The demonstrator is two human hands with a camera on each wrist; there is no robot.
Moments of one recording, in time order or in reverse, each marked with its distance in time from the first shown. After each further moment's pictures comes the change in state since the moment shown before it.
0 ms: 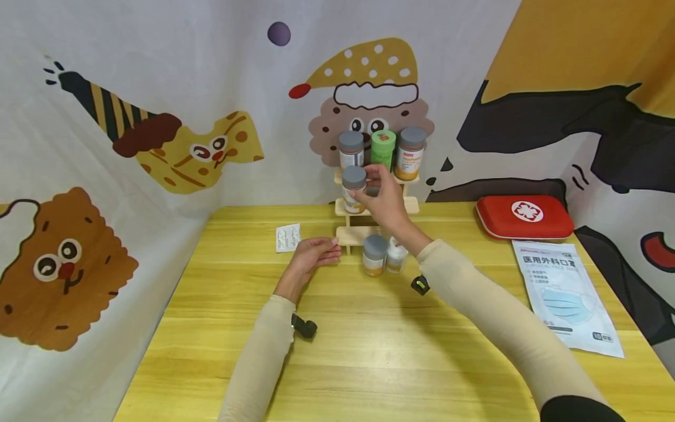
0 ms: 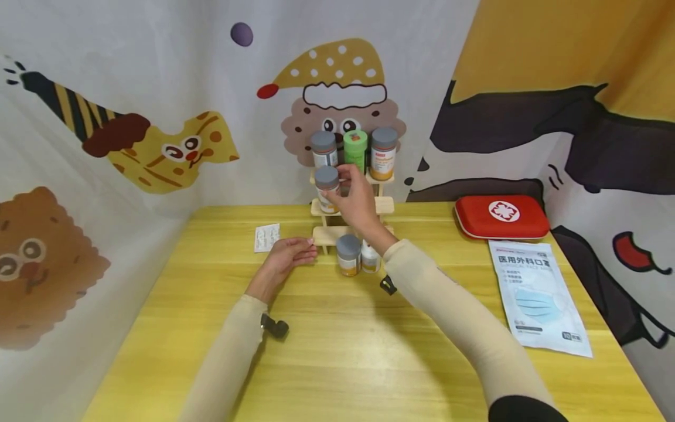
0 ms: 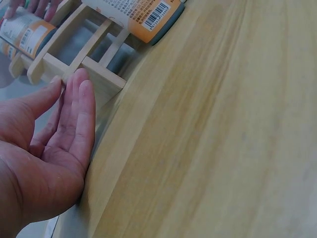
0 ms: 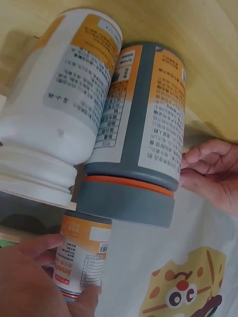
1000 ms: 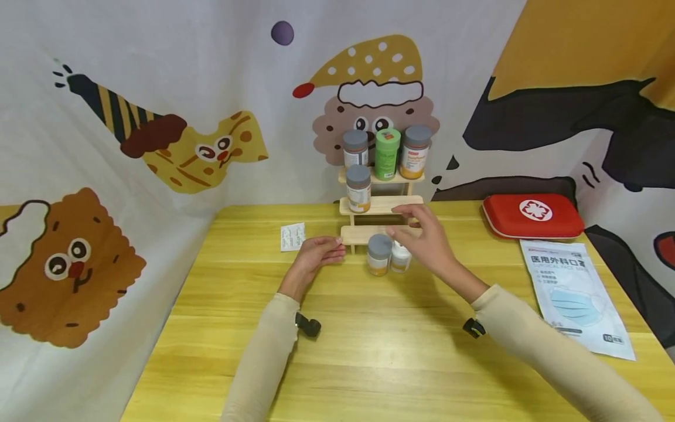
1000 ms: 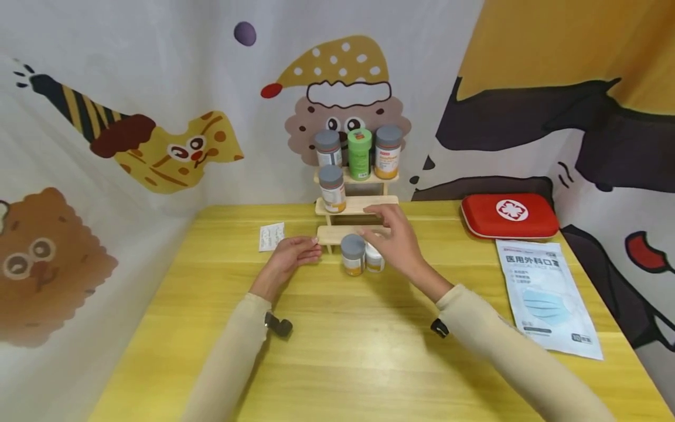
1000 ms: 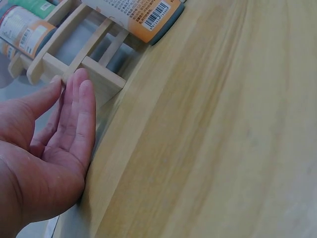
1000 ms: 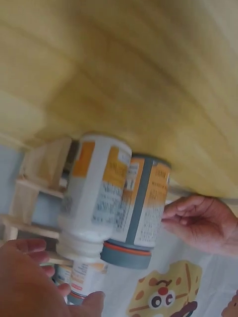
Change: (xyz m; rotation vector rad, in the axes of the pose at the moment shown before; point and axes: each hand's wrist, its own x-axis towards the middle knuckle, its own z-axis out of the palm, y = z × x) left_hand -0.001 0.001 -0.001 0.022 -0.005 -0.002; right_hand -0.083 0.040 -0.054 -0.098 -0.062 -0.082
